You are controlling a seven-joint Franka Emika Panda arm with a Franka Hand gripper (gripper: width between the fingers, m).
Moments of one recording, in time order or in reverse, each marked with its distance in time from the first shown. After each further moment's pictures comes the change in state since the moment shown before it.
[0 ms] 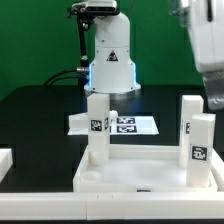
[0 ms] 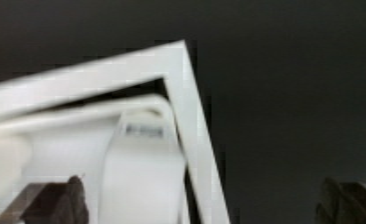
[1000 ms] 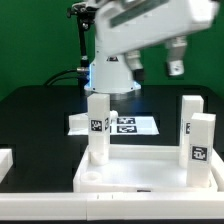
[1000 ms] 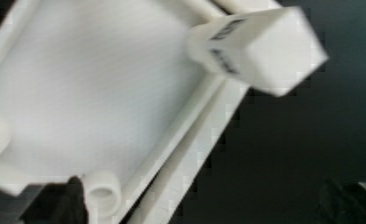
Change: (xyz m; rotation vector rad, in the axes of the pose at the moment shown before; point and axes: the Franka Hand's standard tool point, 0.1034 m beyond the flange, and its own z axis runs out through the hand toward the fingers) arm 0.076 0.039 -0.036 -0.025 -0.062 -0.837
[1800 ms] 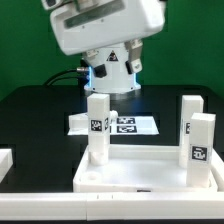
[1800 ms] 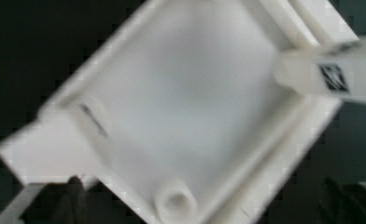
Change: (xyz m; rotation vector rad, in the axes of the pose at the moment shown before) arm 0.004 0.068 -0.012 -0.068 -0.249 -0.044
